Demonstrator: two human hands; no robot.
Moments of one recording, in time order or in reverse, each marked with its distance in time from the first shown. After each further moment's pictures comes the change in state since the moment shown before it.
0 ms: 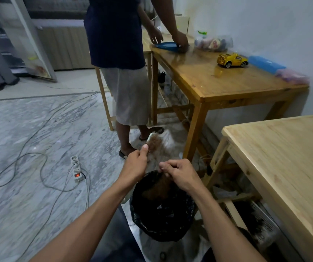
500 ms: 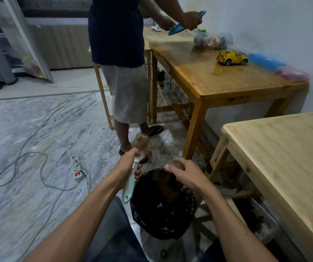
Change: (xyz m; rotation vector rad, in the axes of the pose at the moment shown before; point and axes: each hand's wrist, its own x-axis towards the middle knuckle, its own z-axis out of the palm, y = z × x) left_hand 0.003 -0.003 -0.022 -0.379 -0.198 -0.337; right_hand 0.001 0.006 -0.020 -0.238 -0.054 0.272
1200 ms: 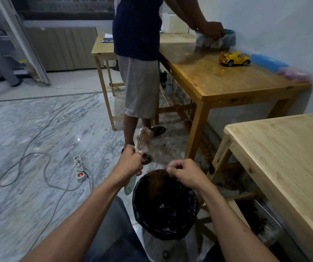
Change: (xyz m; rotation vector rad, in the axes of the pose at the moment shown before) left_hand -0.013 0.009 0.008 0.224 0.119 0.288; right_hand 0.009 -0.003 0.008 -0.051 0.027 -0.109
